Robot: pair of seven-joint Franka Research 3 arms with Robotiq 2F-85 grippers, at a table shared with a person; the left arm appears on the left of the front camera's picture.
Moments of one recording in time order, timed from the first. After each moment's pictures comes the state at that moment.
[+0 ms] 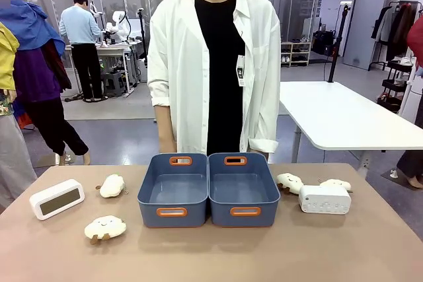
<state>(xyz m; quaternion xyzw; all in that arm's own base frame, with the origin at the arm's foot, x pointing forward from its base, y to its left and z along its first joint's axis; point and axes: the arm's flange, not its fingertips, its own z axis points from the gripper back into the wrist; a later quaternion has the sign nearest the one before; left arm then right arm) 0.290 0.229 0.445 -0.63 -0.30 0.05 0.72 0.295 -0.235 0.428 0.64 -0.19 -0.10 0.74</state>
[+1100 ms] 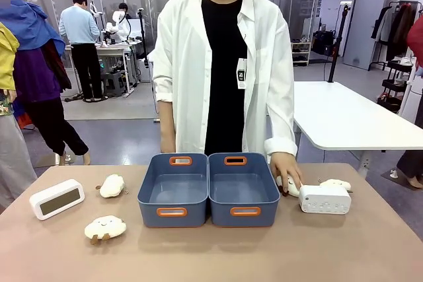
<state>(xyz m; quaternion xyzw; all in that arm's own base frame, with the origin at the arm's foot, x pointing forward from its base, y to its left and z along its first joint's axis) 0.289 0.229 0.445 -0.63 -0.30 0.05 0.72 0.293 -0.235 0.429 0.64 -0.19 -0.10 0.74</state>
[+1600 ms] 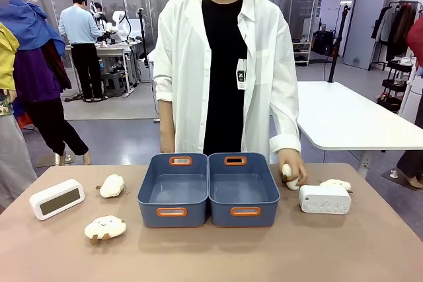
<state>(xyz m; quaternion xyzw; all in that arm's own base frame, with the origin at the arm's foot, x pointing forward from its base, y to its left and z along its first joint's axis) 0.289 0.229 0.445 -0.63 -0.30 0.04 0.72 0.293 -0.235 0.429 0.64 -0.19 -0.10 0.74</state>
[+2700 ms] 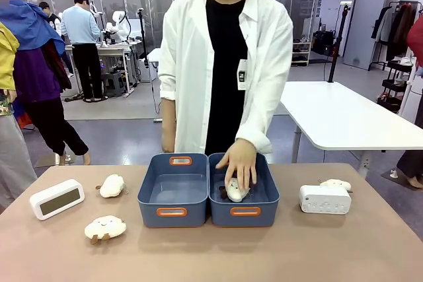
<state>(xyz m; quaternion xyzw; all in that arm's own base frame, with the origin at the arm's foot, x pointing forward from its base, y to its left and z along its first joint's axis) 0.289 0.229 0.445 -0.63 -0.30 0.04 0.72 0.293 -0.235 0.429 0.64 -0.19 -0.10 0.74</state>
